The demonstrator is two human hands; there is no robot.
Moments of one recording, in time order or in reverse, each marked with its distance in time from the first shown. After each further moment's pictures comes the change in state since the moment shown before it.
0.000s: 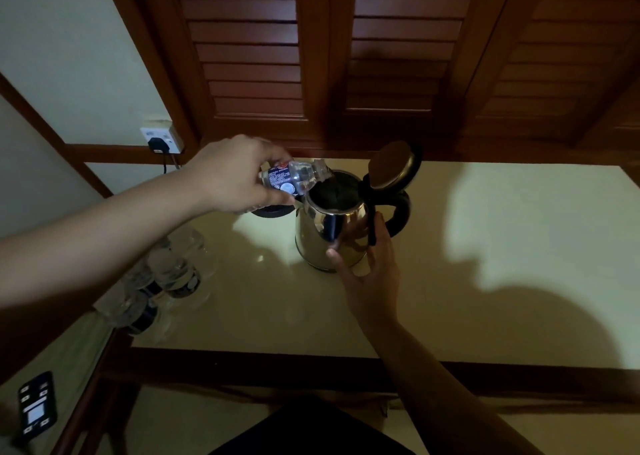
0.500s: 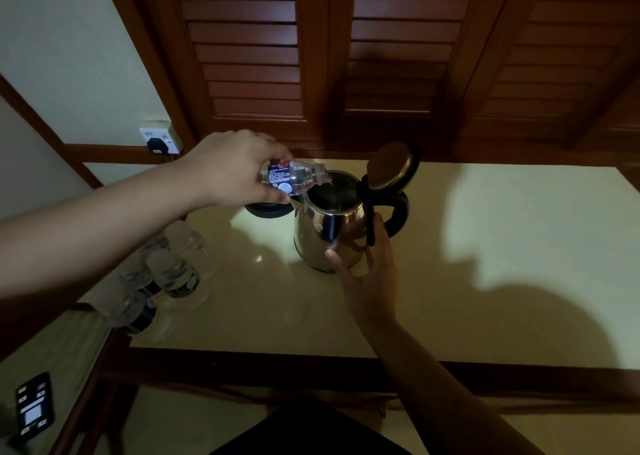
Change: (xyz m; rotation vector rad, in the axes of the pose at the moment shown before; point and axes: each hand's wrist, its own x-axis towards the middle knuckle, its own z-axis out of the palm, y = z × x) left_hand 0.010 -0.005 -0.001 0.188 0.016 0.107; right_hand -0.001 -0.003 0.000 0.021 0.009 0.010
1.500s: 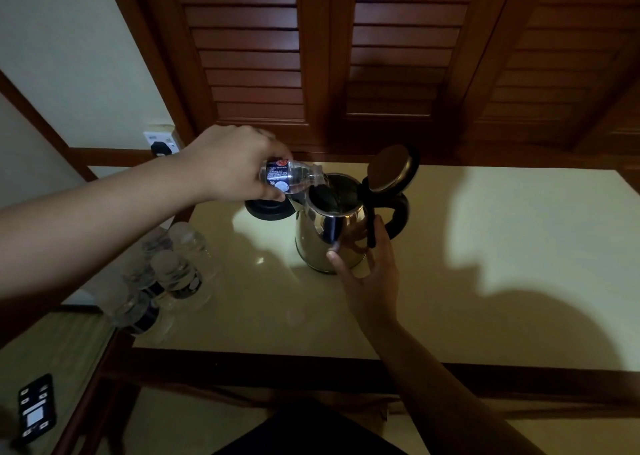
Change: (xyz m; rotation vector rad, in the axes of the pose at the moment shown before) left_hand 0.000 0.002 -0.015 0.126 -0.002 0.022; right_hand 0.000 -0.003 -0.002 -0.034 -0.021 0.004
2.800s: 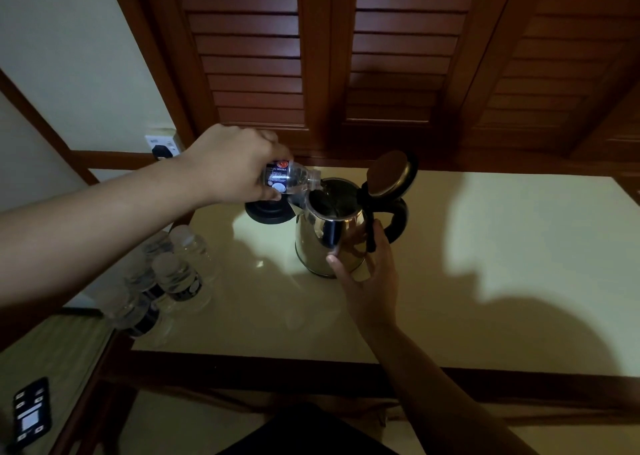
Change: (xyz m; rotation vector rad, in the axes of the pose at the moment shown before) left_hand -0.003 0.005 -0.007 0.170 0.063 0.011; right_hand -0.001 -0.003 -0.002 0.014 0.025 0.017
